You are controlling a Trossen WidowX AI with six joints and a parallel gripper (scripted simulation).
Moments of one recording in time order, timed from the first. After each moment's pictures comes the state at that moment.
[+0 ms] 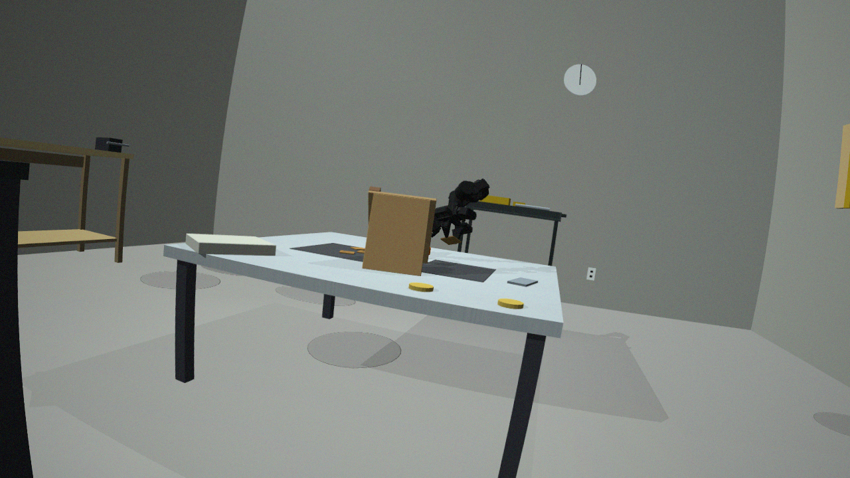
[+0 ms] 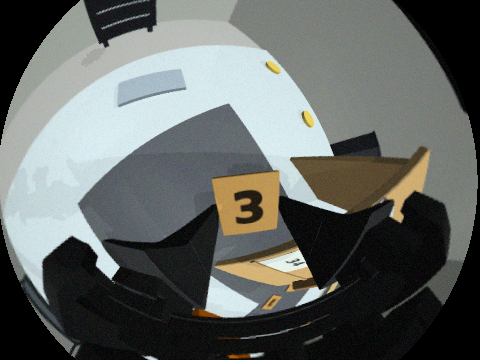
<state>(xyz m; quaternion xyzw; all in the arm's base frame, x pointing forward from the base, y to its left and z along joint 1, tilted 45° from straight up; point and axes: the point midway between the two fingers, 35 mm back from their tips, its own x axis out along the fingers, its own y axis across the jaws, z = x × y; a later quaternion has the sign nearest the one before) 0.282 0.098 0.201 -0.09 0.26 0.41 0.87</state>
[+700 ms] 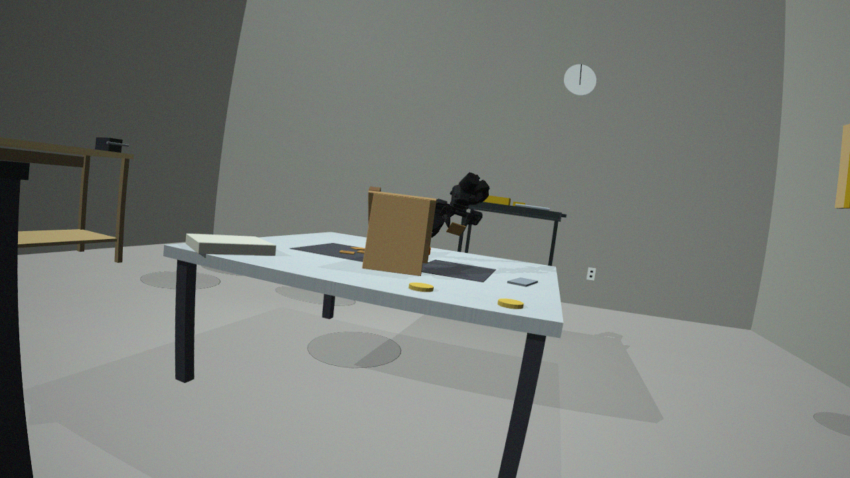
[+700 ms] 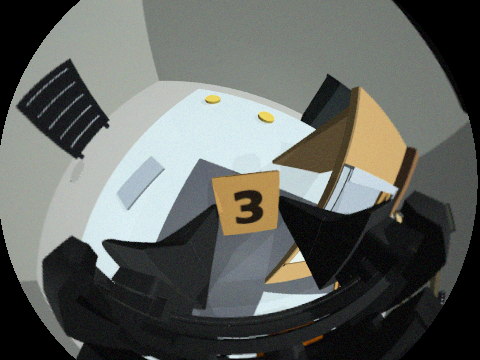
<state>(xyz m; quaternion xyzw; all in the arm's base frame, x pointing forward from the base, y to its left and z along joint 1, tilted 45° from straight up) 0.299 0.078 0.242 0.19 0.29 0.28 0.89</state>
